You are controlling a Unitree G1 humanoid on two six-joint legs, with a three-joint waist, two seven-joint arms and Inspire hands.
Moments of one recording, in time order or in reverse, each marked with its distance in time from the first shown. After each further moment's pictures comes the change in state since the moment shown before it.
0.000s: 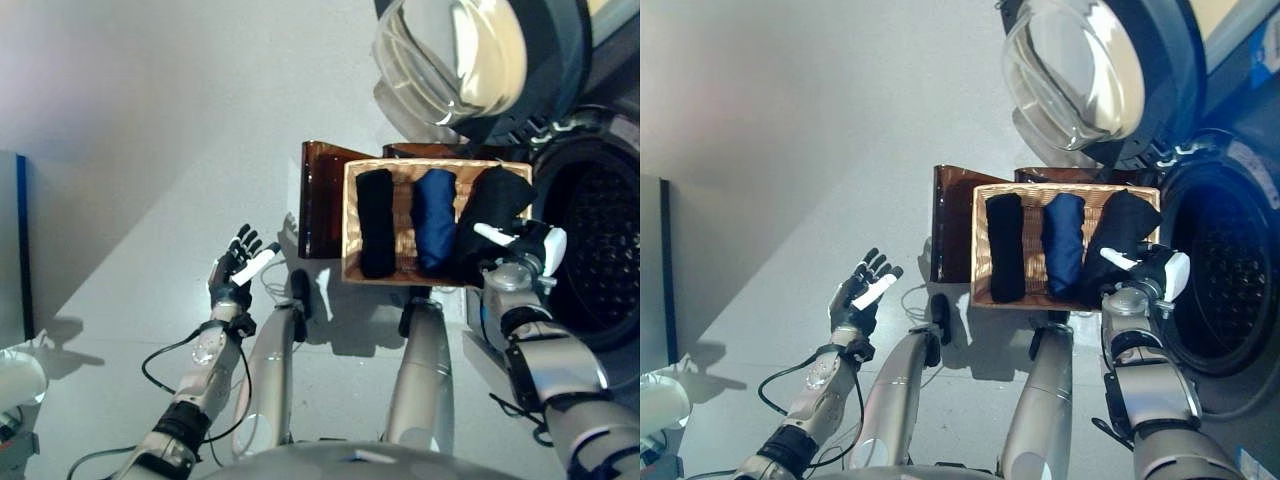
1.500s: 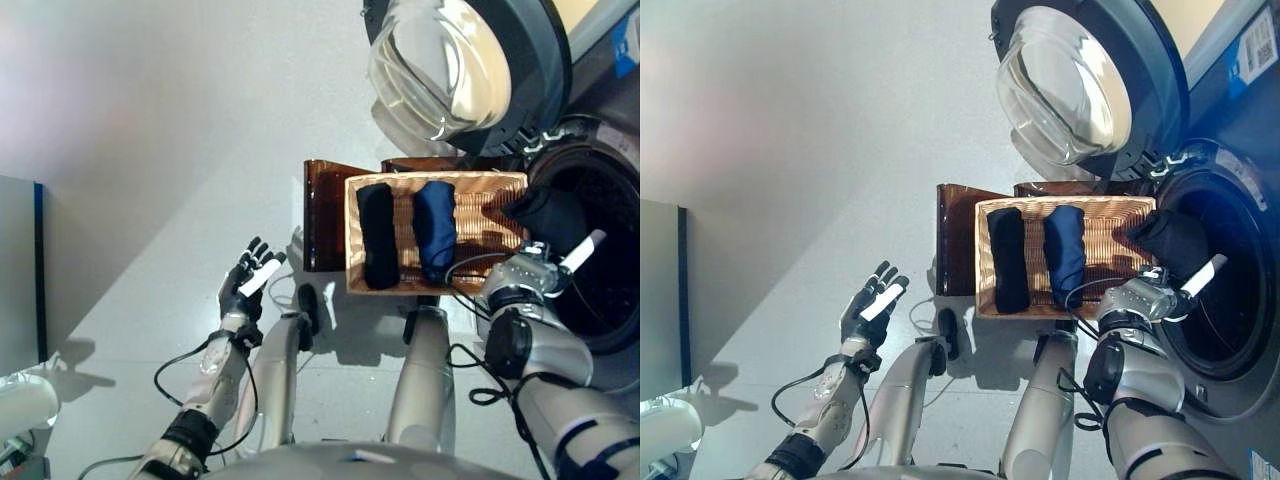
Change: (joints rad) left arm 0.037 -0.038 -0.027 0.030 -0.094 0.007 -0.067; right arm -0.130 0.079 -0.576 -0.080 1.271 -0.430 0.258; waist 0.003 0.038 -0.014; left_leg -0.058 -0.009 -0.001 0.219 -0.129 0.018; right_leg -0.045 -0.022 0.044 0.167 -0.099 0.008
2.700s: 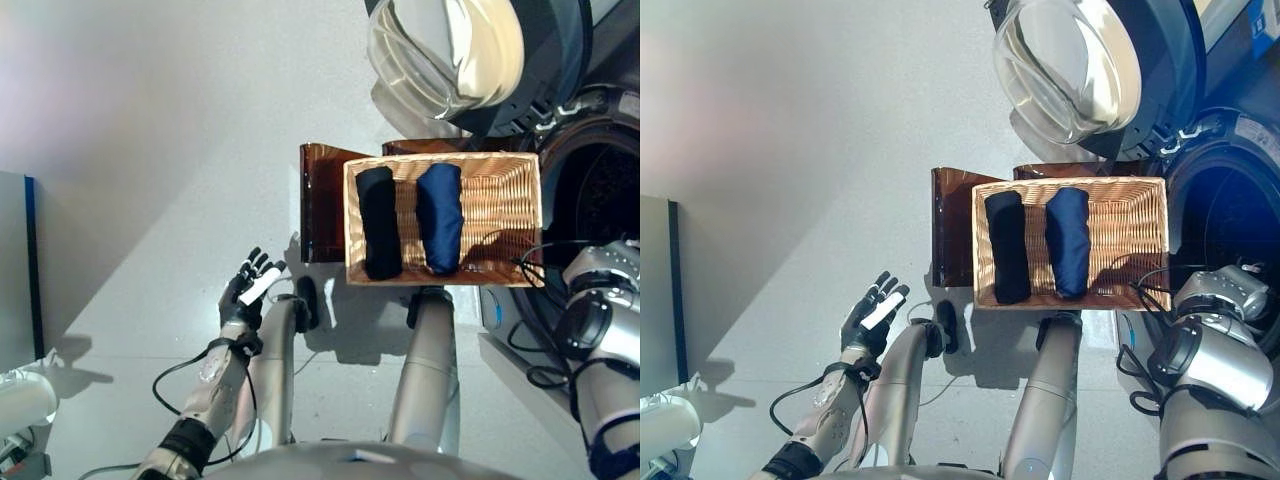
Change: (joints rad) left arm 0.027 0.012 -0.025 -0.012 -0.020 0.017 0.027; right arm -0.091 -0.296 -0.035 0.126 0.017 0.000 -0.157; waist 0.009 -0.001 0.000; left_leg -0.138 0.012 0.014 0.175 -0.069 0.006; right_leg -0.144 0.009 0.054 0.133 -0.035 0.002
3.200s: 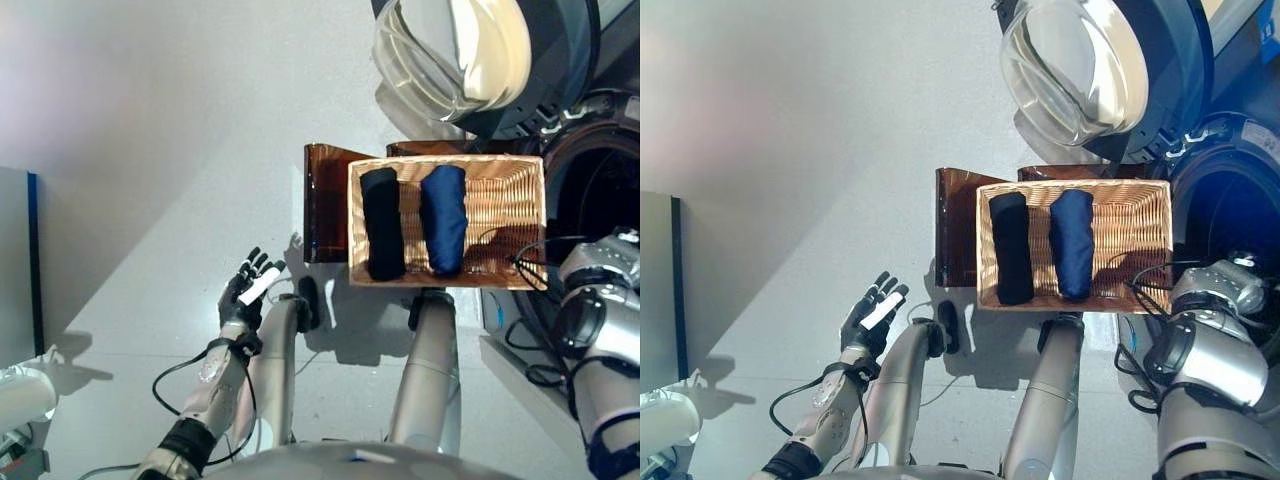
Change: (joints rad) left arm 0.002 -0.001 0.004 0.001 -0.003 0.000 -0.006; right arm -0.014 0.034 0.068 -0.002 -0.041 0.025 0.008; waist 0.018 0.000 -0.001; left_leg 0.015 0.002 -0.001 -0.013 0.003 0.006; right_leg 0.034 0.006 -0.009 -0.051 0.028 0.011
